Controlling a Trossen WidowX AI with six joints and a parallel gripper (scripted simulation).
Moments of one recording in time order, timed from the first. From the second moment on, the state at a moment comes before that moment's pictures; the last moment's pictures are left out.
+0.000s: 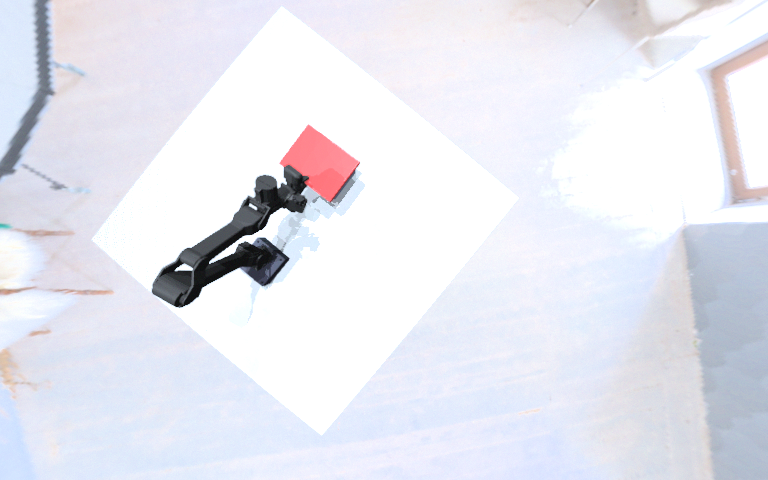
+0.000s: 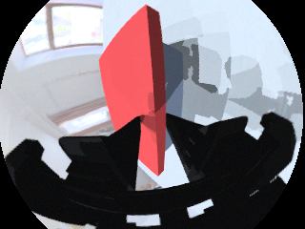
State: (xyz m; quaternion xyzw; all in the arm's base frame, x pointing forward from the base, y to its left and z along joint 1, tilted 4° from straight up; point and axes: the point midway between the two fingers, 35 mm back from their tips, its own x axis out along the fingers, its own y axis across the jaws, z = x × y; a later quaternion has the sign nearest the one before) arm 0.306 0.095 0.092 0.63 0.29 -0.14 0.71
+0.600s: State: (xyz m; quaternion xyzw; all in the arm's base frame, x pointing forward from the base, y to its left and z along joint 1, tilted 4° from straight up) arm 0.306 0.095 0.093 0.63 0.29 -0.14 0.71
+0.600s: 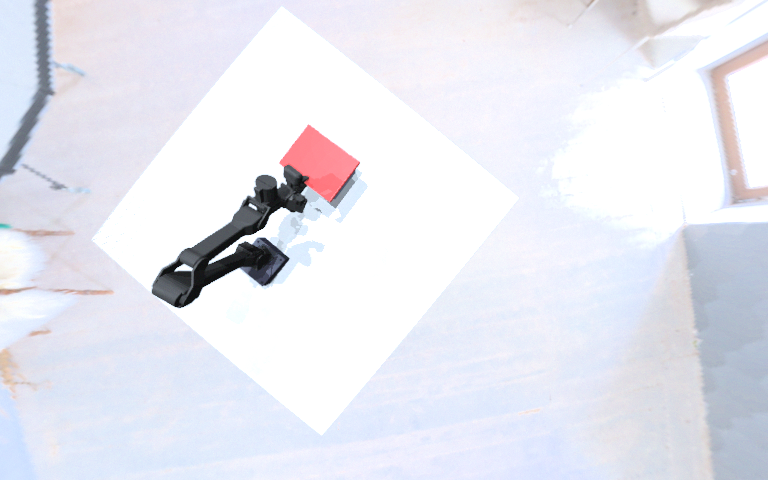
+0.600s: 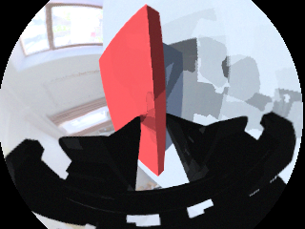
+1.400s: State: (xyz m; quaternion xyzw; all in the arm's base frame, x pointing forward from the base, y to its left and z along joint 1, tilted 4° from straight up) arm 0.305 0.095 0.096 0.63 0.29 -0.14 0.71
